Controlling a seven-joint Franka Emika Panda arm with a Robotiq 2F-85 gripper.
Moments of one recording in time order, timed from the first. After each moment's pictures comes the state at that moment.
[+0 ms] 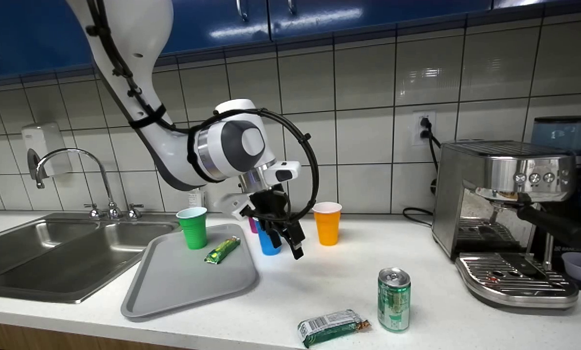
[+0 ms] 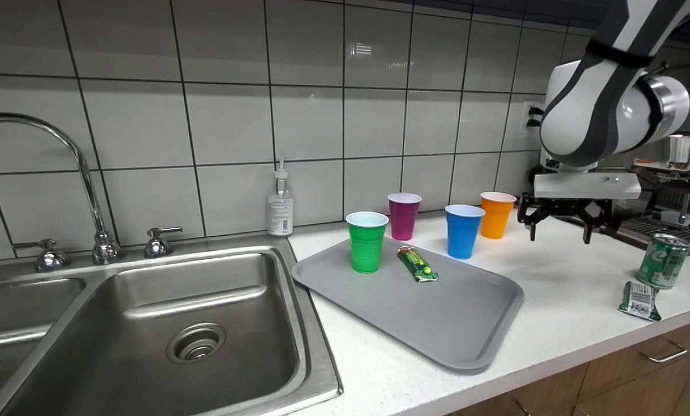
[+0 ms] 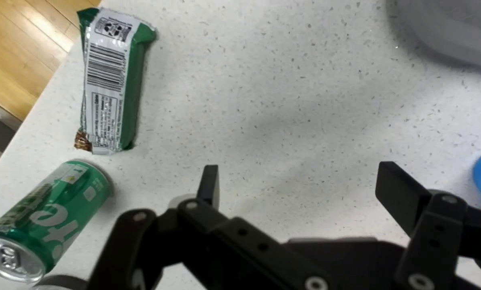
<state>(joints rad) 0.13 0.30 -0.46 -2.39 -0.24 2.80 0.60</state>
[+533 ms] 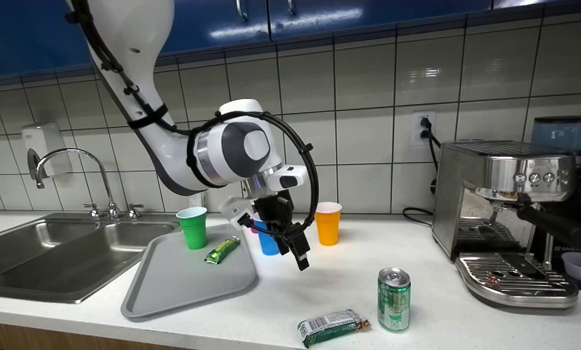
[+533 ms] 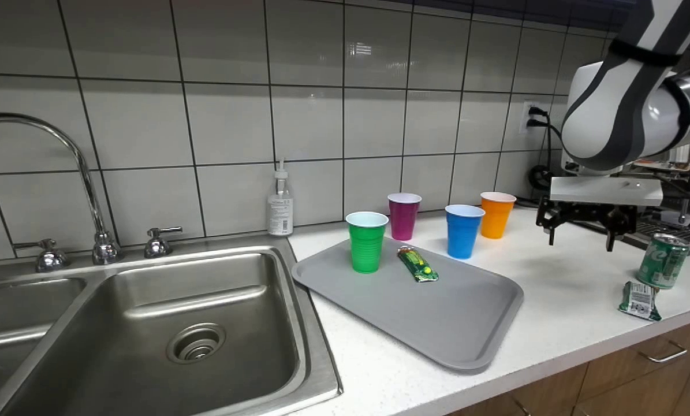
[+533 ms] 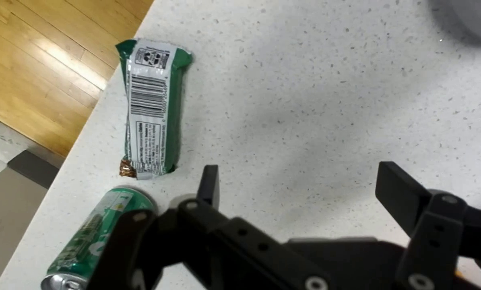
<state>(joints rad) 0.13 0.28 -0.51 -2.45 -0.24 2.83 0.67</state>
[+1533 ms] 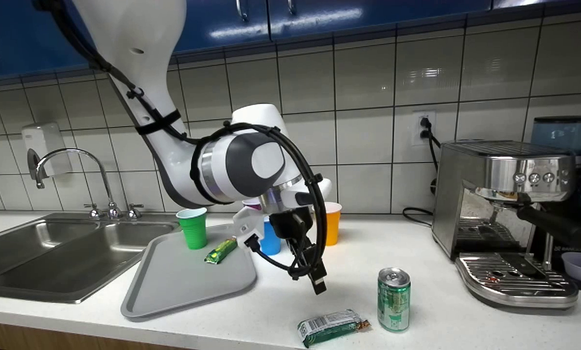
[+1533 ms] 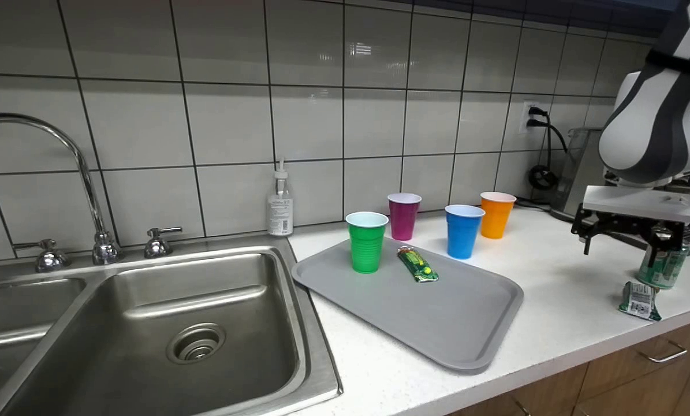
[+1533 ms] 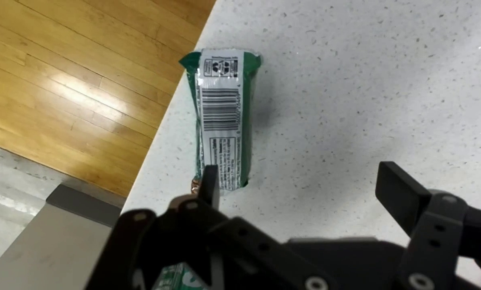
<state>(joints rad) 0.05 0.27 -0.55 -2.53 -0.20 2.93 0.69</state>
